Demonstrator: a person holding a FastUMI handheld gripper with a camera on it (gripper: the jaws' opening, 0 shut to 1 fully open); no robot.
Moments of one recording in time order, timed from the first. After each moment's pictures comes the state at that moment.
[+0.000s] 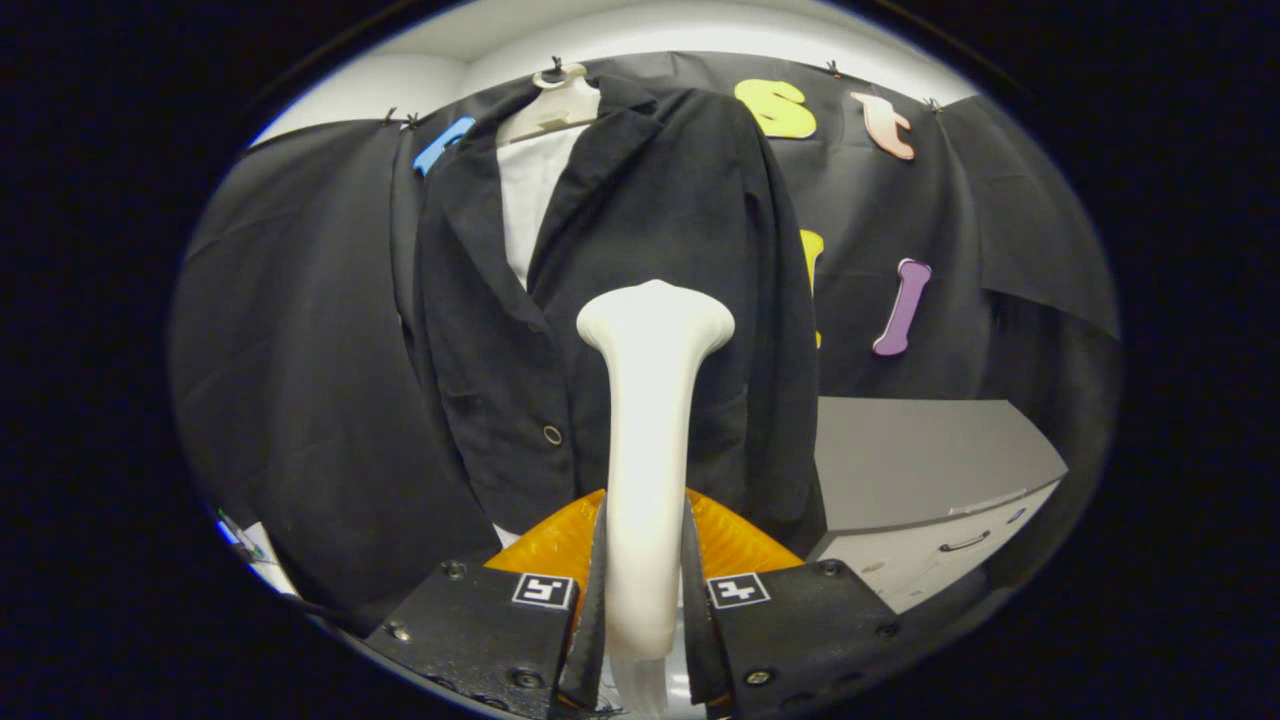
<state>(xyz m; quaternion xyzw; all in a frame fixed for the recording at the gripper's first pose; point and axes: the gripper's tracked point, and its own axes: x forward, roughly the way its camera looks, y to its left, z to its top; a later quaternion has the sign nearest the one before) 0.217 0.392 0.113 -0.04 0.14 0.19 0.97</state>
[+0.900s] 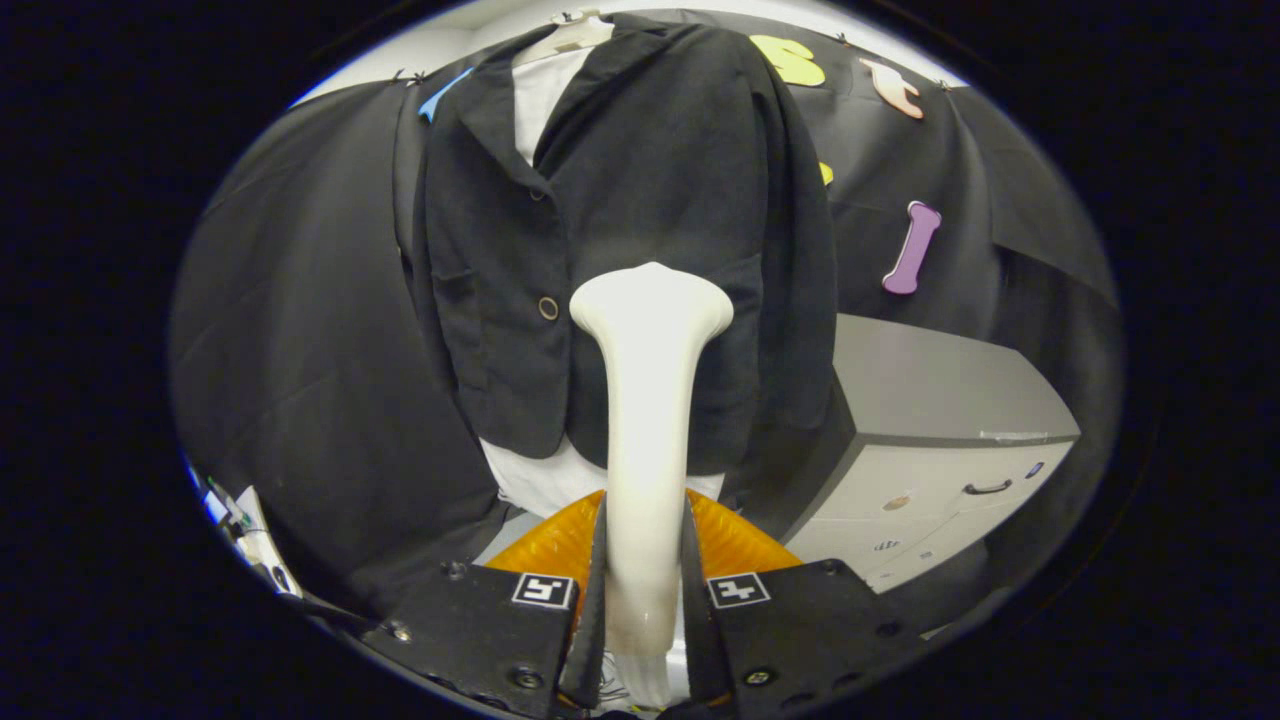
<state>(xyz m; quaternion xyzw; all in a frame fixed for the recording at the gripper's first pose) 0.200 0.383 0.015 -0.07 0.22 0.19 0.95</state>
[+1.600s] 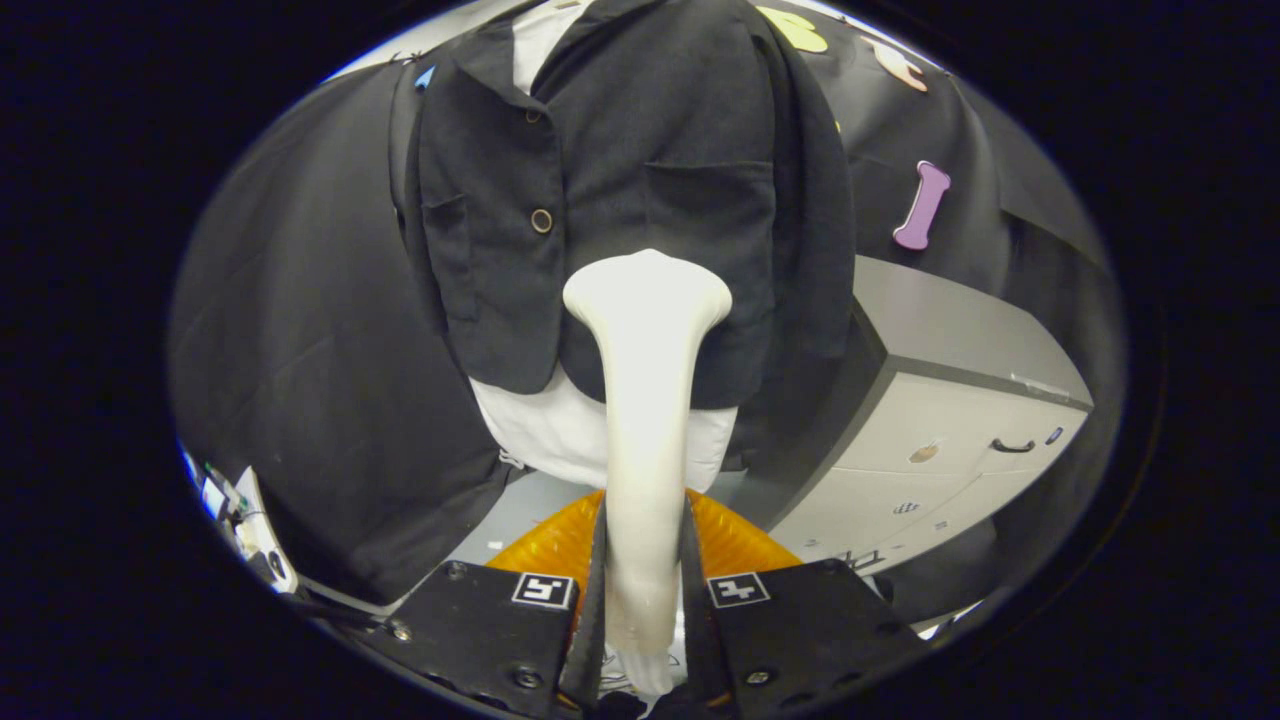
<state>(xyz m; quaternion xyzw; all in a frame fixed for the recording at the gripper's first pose) 0.201 0.375 -0.032 -0.07 0.28 0.19 0.94</state>
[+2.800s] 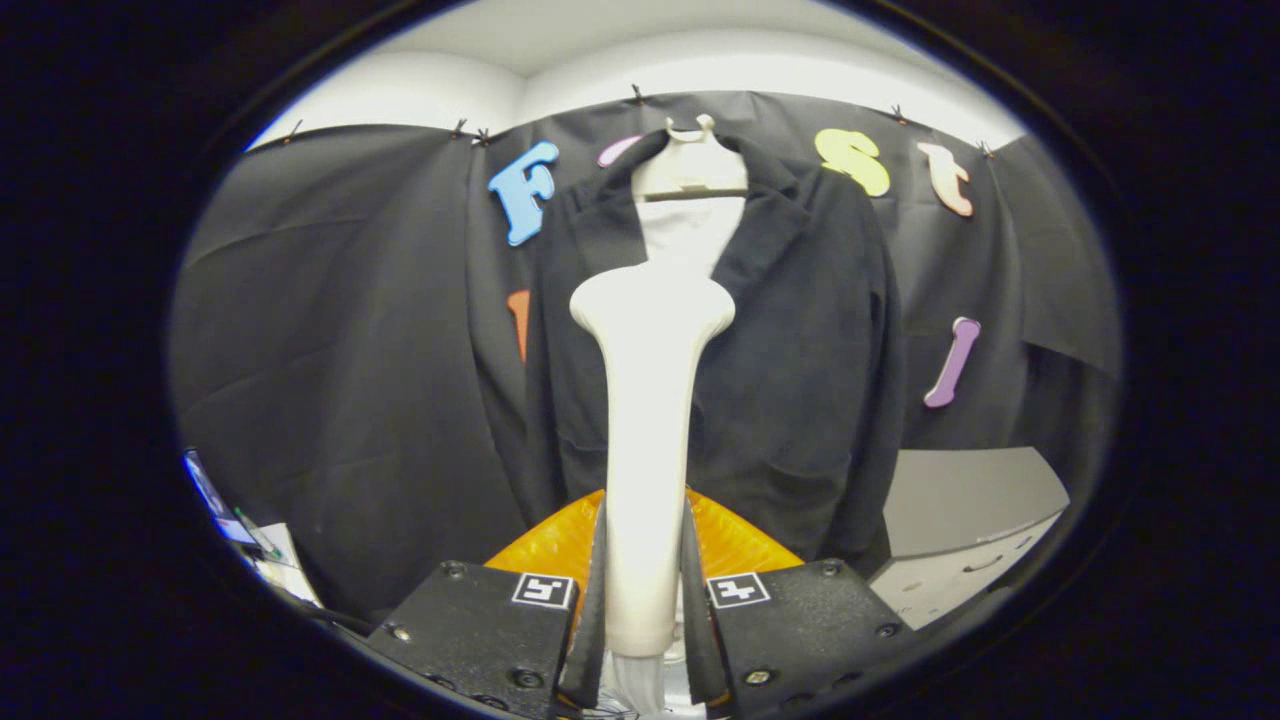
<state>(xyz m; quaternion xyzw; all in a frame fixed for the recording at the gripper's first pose) 0.138 0.516 0.192 -0.06 0.07 0.27 0.96</state>
